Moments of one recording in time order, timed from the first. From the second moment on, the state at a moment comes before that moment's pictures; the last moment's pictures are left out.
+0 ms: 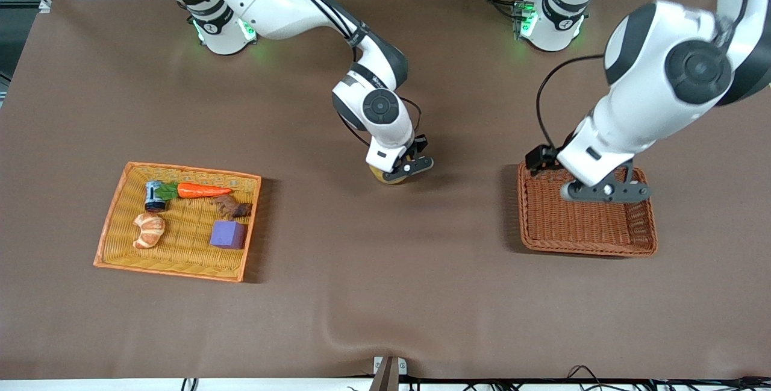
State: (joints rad) left arm -0.22 0.31 -0.11 -1.50 -0.02 1.79 -0.29; right arm 0.69 0.81 0.20 -1.44 0.04 2.30 0.51
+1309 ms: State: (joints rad) left arm -0.52 0.56 -0.14 -1.60 -0.06 2.10 -0.55; right arm 0.15 0.28 0.16 -1.59 0.04 1.86 0.37
